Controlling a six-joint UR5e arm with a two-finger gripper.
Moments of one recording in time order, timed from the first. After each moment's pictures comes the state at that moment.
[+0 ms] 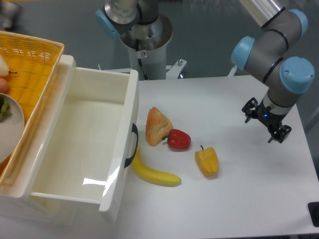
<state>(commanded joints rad) 2.83 -2.06 -1.48 -1.18 1.55 1.65</state>
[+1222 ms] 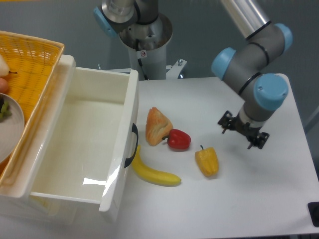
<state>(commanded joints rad) 2.67 -2.06 -1.56 -1.17 1.55 1.07</state>
